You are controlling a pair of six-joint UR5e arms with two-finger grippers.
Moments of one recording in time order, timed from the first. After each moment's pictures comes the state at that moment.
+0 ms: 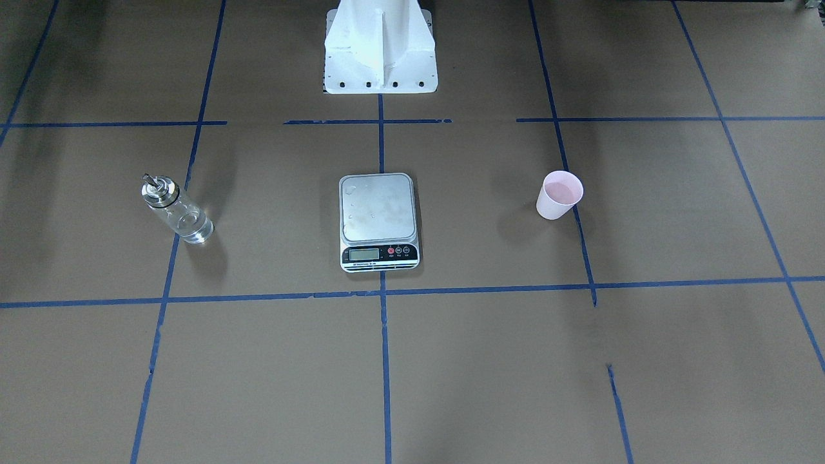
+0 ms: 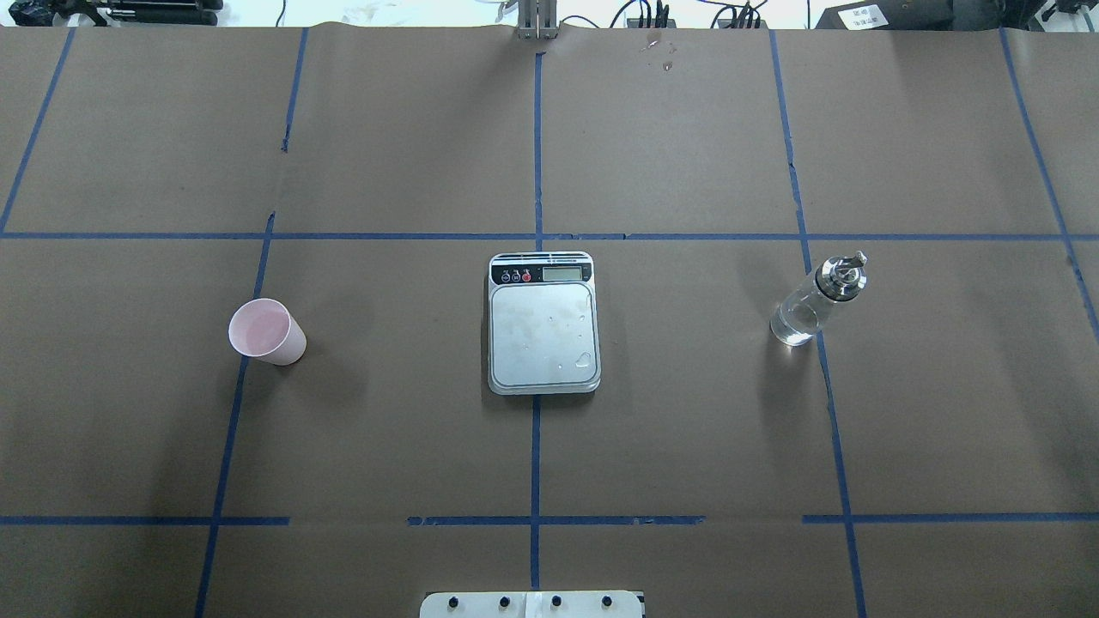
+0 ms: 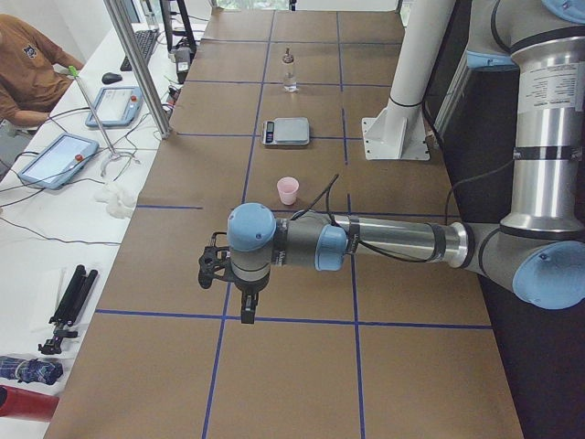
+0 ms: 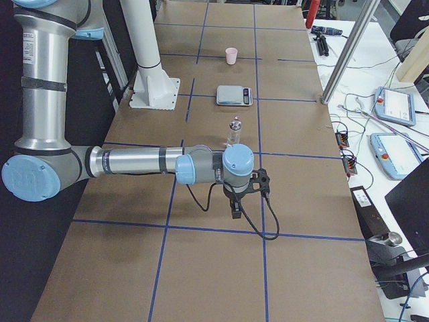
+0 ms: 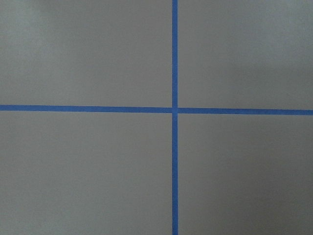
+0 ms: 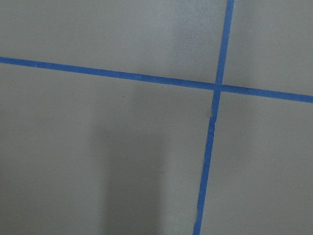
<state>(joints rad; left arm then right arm) -1.63 -1.52 -1.71 -1.61 -2.35 -0.04 1.52 -1.68 1.74 -1.53 2.43 -0.02</state>
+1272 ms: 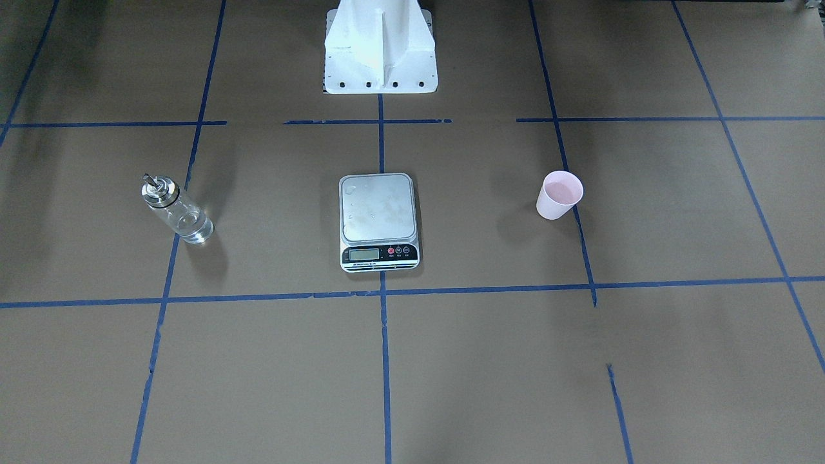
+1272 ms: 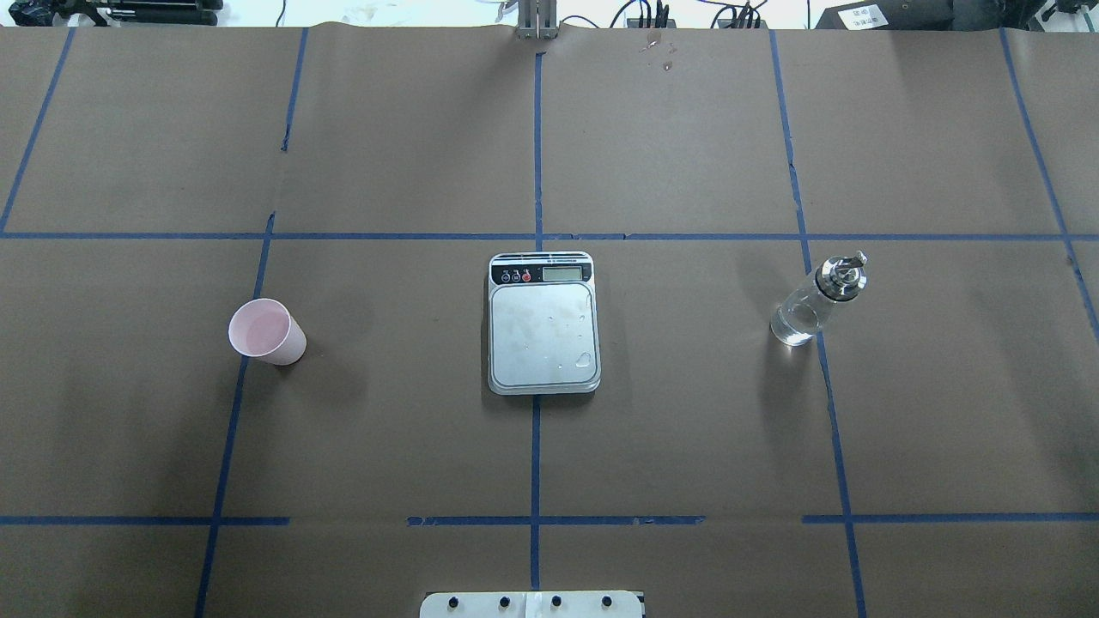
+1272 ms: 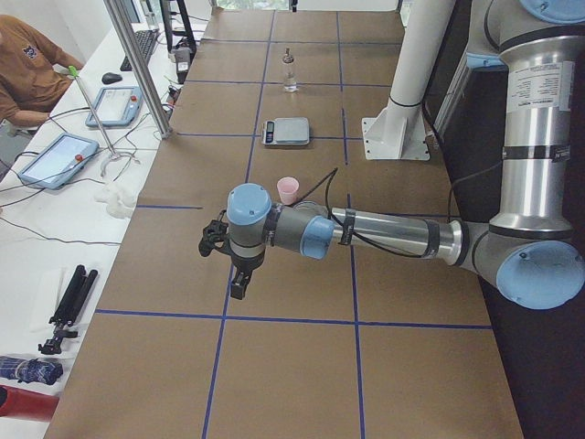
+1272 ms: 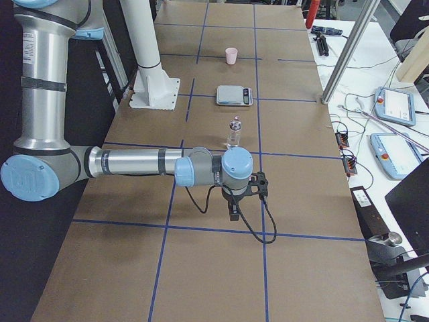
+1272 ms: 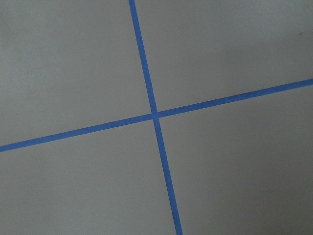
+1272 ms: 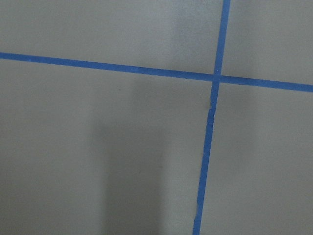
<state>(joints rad) -1.50 -1.53 -1.72 -1.76 -2.39 -0.01 1.51 -1.68 1.73 -1.53 2.43 -0.01</state>
